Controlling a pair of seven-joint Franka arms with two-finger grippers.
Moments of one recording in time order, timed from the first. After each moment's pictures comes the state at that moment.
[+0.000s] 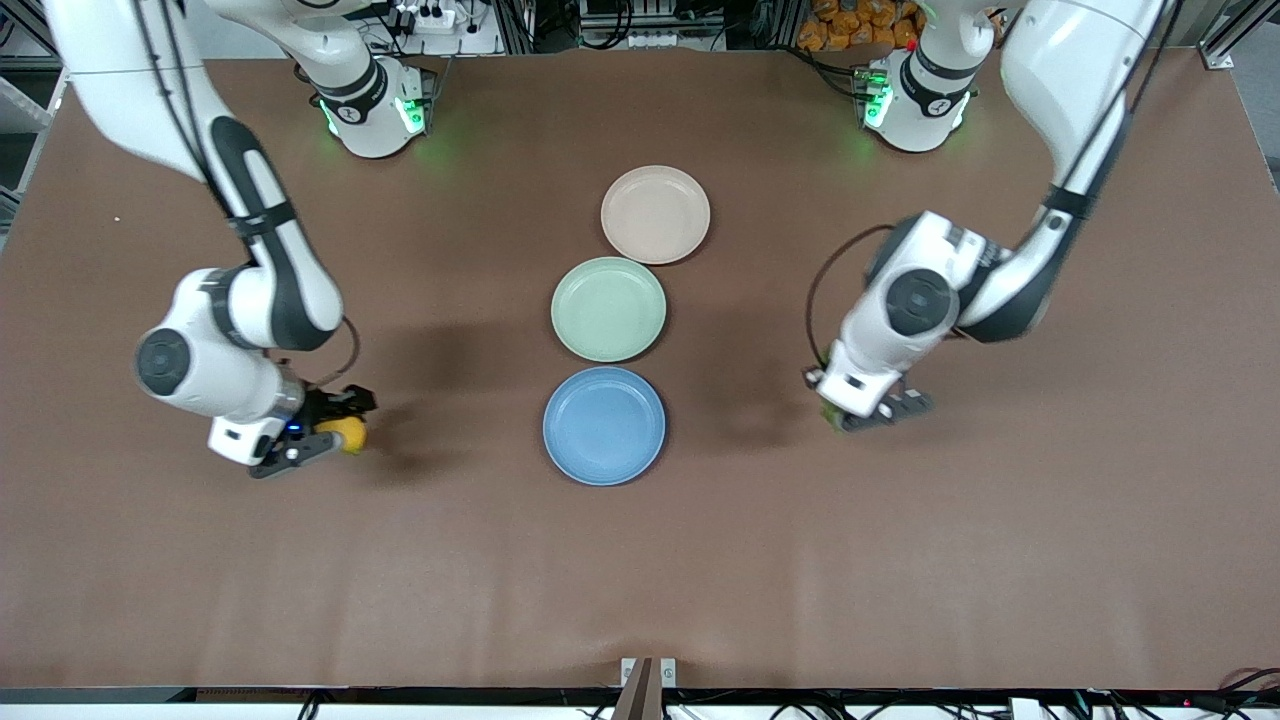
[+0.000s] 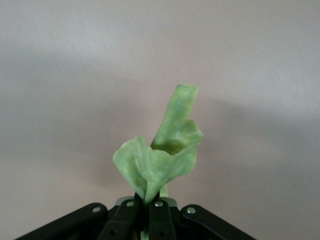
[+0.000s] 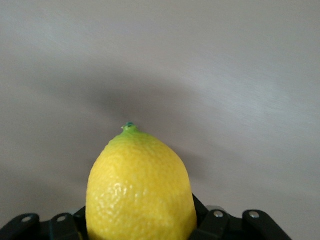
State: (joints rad) left arm 0.03 0.46 -0.54 -1.90 0.26 2.19 -0.91; right arm 0.16 0.50 -0.04 -1.88 0.17 2.34 -0.32
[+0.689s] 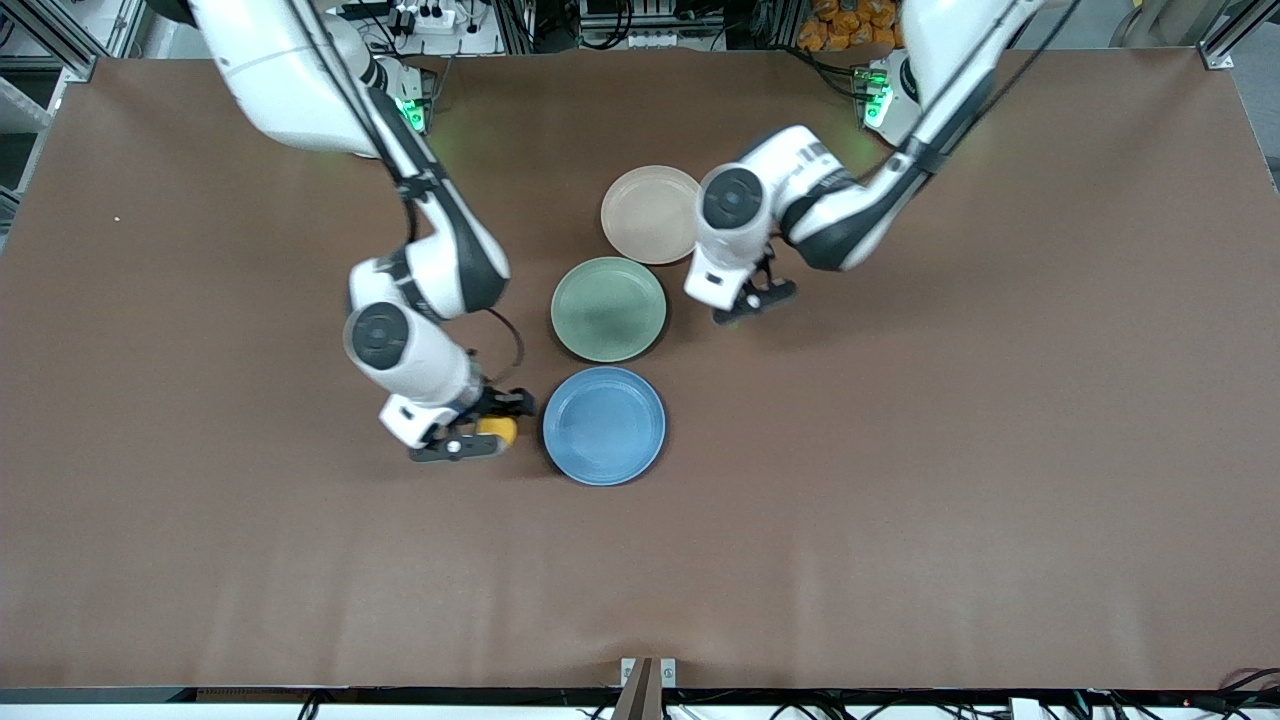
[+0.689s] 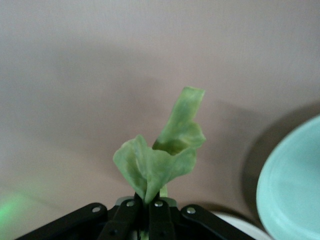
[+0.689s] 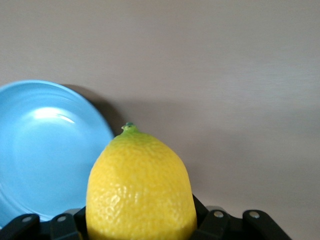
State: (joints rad) left arm -0.16 0.47 -0.71 -1.99 0.26 2.08 -1.34; right arm 0.50 0.64 -0.04 -1.64 0.17 2.35 0.32
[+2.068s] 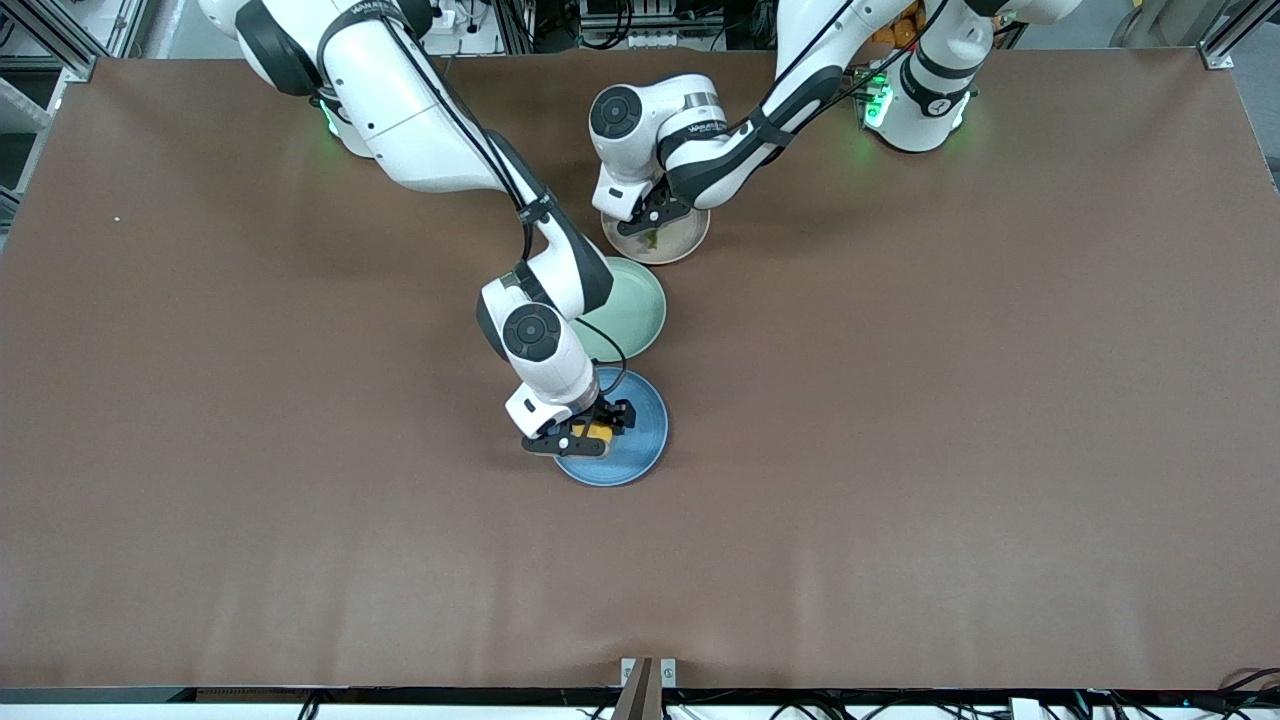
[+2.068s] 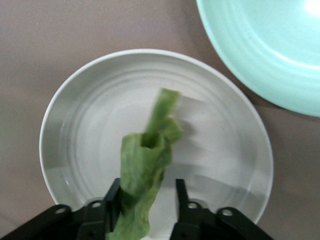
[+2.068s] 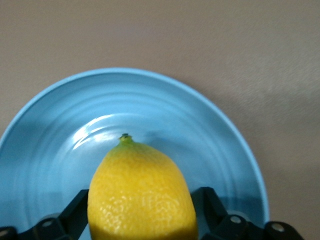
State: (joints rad) left arm -0.48 0.61 -0.68 -1.96 0.27 2.24 -1.60; right arm 0.66 0.88 -0.07 -1.44 0.13 2.45 0.63
